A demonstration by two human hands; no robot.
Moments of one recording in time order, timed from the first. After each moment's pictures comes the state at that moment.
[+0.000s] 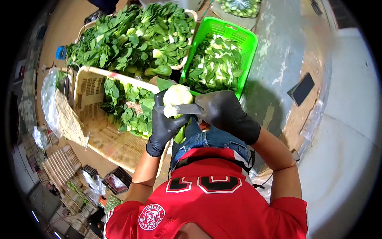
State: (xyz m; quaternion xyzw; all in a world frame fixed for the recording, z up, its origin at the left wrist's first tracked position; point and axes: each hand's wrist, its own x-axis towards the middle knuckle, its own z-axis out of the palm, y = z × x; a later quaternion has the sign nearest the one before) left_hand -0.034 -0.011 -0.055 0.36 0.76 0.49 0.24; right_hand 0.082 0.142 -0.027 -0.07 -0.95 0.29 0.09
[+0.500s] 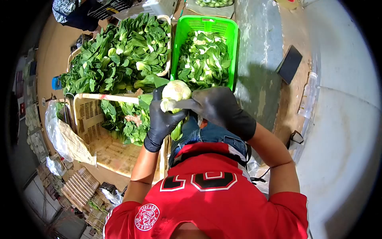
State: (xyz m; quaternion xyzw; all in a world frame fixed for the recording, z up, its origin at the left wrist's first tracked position) left_hand -0.008 0.050 -0.048 0.48 0.73 0.41 0.25; right_hand 0.140 0.169 -0.033 -0.19 -0.93 0.31 0.11
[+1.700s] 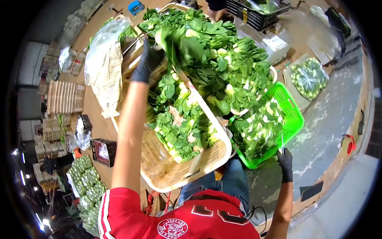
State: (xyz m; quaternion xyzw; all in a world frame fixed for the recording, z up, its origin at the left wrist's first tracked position) left_hand -0.432 -0.109 -0.049 -0.05 0.52 0.81 0.25; right_hand 0.093 0.273 -0.216 -0.41 -0.80 0.42 -0.08
